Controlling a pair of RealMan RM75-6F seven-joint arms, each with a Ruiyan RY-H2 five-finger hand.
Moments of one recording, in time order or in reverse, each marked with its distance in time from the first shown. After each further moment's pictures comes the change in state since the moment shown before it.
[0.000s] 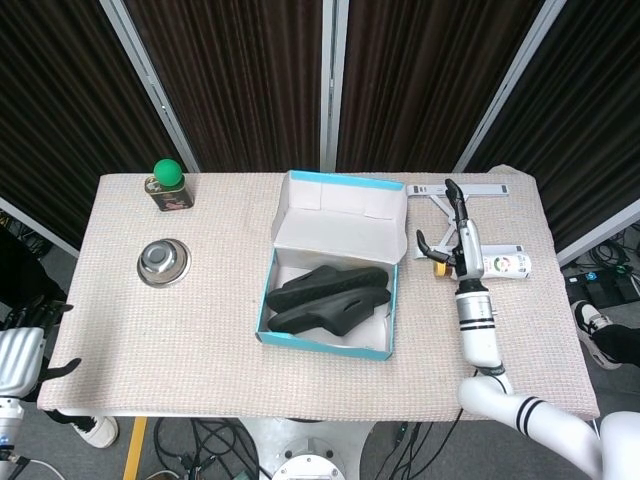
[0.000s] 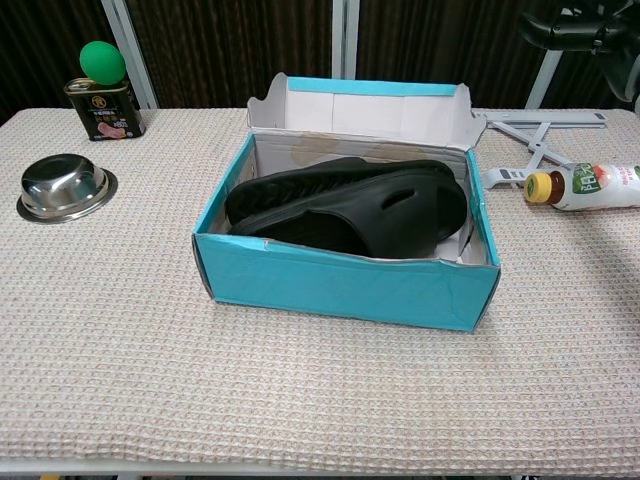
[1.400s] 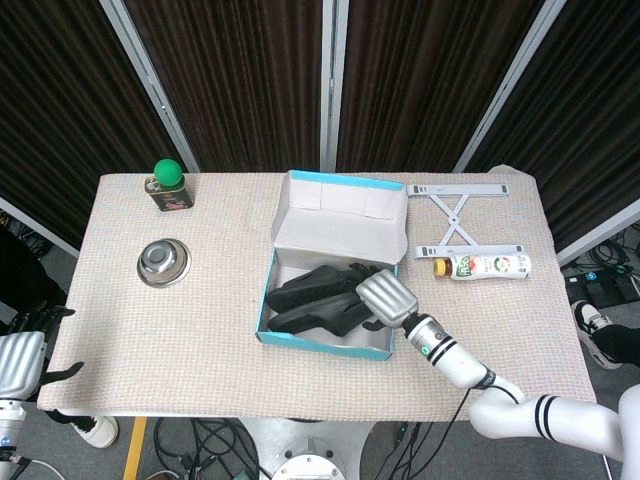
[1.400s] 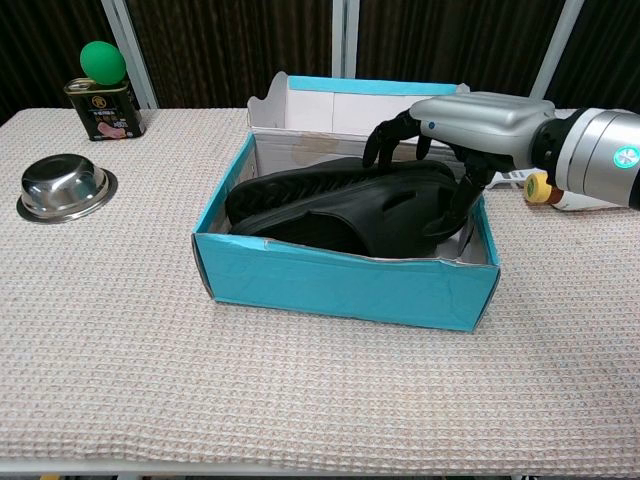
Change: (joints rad) left arm 0.006 -0.048 0.013 0.089 0.002 -0.010 -0.099; right arm 0.177 0.193 -0.239 -0.328 -0.120 -0.348 -0.956
